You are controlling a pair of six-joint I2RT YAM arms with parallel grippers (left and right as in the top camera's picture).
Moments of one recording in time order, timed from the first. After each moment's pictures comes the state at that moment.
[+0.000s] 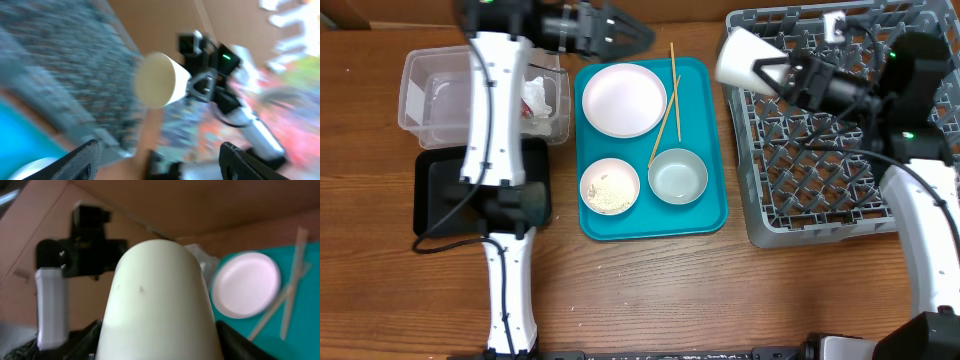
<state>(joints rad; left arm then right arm) -0.08 2.47 2.95 -1.59 1.39 0.06 -0.12 1.48 1.26 -0.24 -1.07 0.56</state>
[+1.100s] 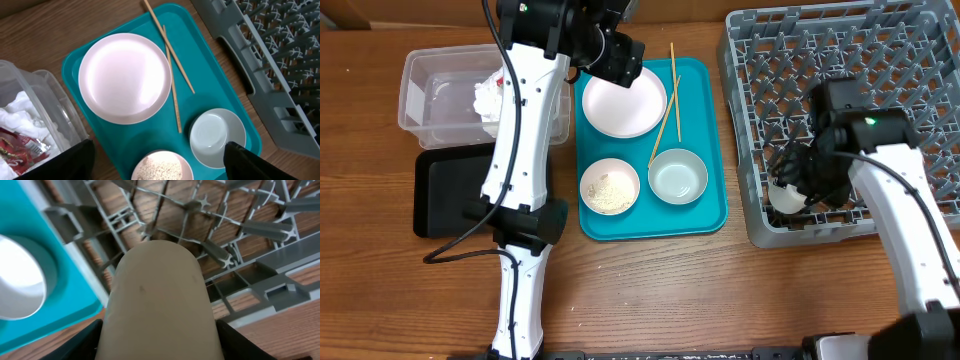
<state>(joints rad) -0.28 2.37 2.94 -1.66 0.22 0.09 0.10 1.56 1.38 -1.31 0.01 0.48</state>
